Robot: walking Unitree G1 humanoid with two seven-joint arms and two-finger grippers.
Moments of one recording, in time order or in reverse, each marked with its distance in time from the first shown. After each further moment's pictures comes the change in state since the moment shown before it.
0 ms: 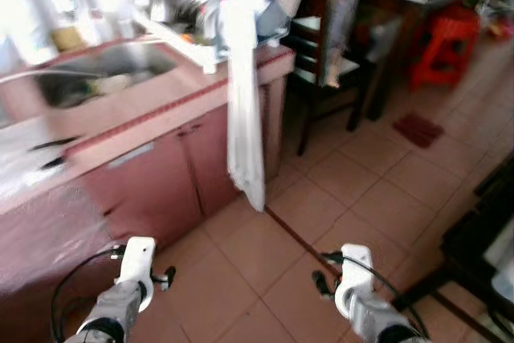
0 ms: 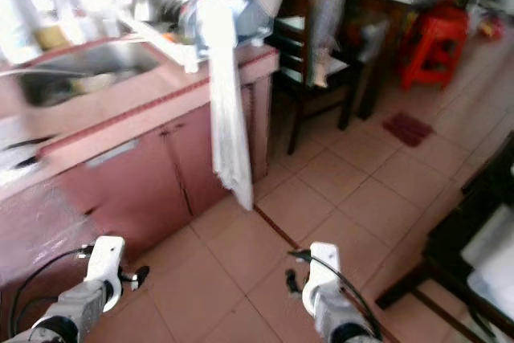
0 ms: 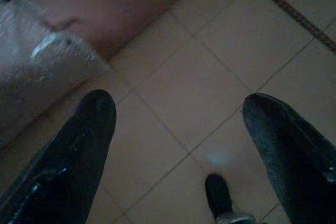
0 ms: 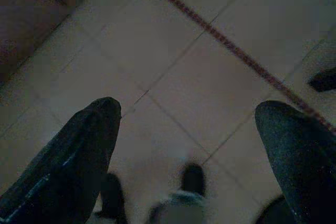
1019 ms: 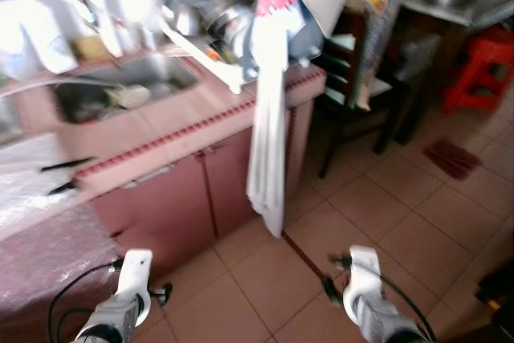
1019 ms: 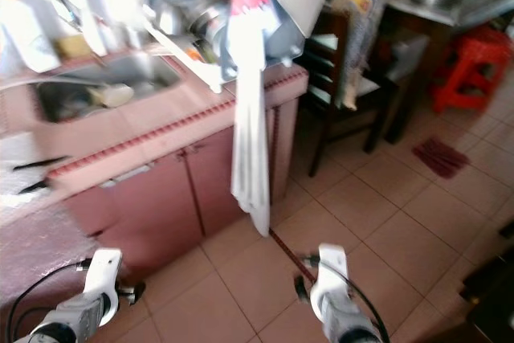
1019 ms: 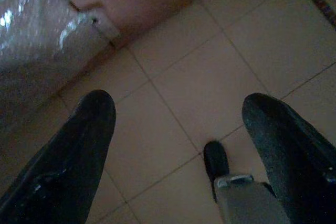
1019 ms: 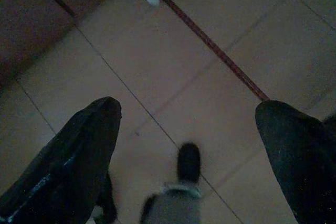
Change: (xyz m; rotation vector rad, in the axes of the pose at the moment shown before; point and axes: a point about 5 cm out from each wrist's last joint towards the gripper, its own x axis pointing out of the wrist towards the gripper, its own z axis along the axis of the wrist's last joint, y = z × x) left arm -0.003 0.006 -0.022 -0.030 0.130 0.031; right arm -0.003 -0.013 -0.014 -0.005 0.041 -0.032
